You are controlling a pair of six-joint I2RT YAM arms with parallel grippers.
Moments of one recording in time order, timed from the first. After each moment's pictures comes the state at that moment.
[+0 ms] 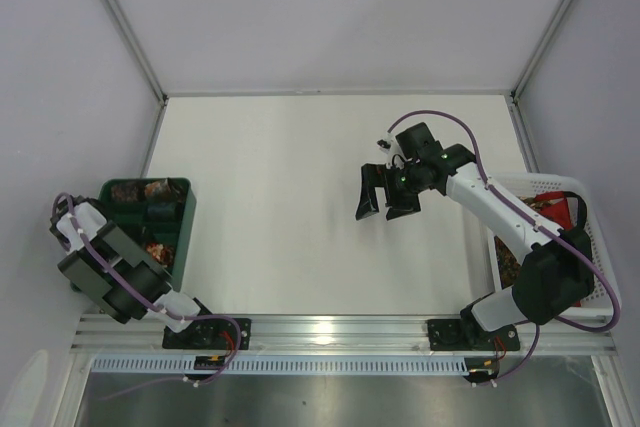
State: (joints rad) left arm 0.88 1.48 0.96 -1.01 0.12 -0.71; right arm 0.50 1.45 1.24 -0.86 -0.46 0.37
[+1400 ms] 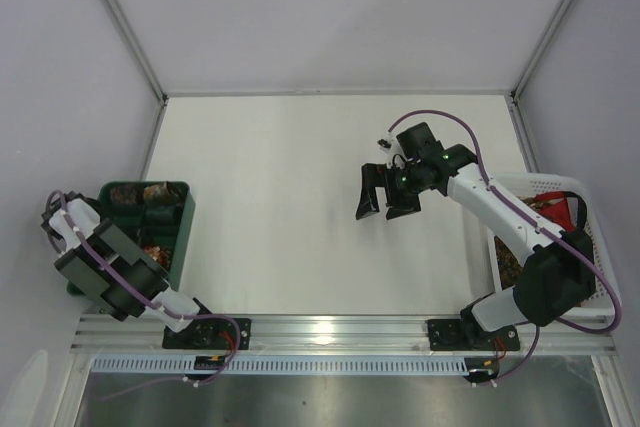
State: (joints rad) left arm 0.89 1.51 1.03 -1.12 0.02 -0.72; right arm 0.50 1.45 1.24 -0.86 -0.46 0.37
